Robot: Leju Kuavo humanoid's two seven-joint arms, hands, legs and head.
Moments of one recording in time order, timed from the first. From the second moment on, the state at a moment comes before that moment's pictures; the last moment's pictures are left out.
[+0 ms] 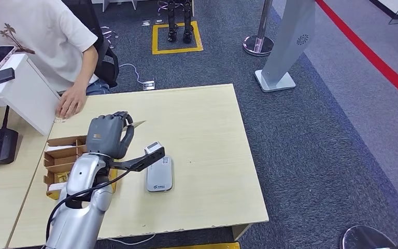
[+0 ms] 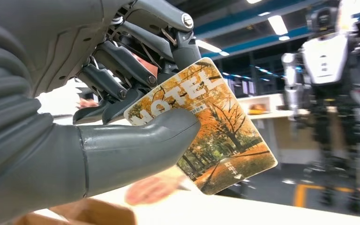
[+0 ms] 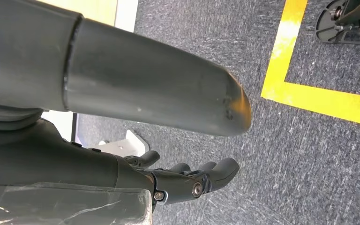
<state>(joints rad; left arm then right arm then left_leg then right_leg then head) -0.35 -0.14 -0.25 -1.44 -1.47 -0.03 0.02 -0.15 0.02 1.56 -0.07 -1.06 -0.22 0.20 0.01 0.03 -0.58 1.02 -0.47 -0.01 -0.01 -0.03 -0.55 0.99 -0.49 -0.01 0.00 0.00</state>
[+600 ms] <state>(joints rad) -0.25 -0.25 -0.34 -1.30 -1.43 0.04 0.02 -0.15 0.02 1.56 -0.07 -1.08 -0.23 0.20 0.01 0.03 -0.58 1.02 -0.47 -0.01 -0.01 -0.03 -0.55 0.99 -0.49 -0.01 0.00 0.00</state>
